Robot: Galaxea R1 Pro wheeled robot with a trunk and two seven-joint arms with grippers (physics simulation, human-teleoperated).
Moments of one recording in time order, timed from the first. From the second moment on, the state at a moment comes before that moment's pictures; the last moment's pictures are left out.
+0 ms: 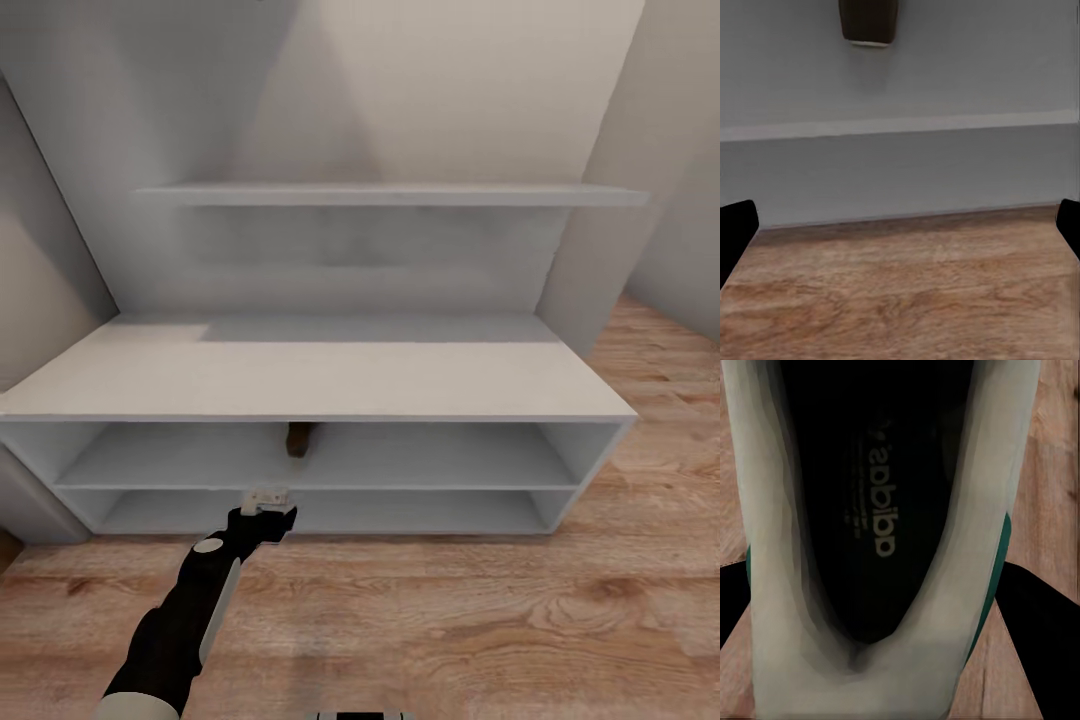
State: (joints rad) left arm -0.44 -0.08 0.02 -1.14 -0.09 0.43 -0.12; right arm -0.45 -0.70 -1.17 -0.87 0.16 0.54 0.00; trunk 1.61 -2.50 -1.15
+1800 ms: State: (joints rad) left arm -0.42 -0.04 0.02 -1.15 0.04 0.04 -0.28; right arm -0.46 -0.70 -1.17 -0.87 0.16 0.54 0.00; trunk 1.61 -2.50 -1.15
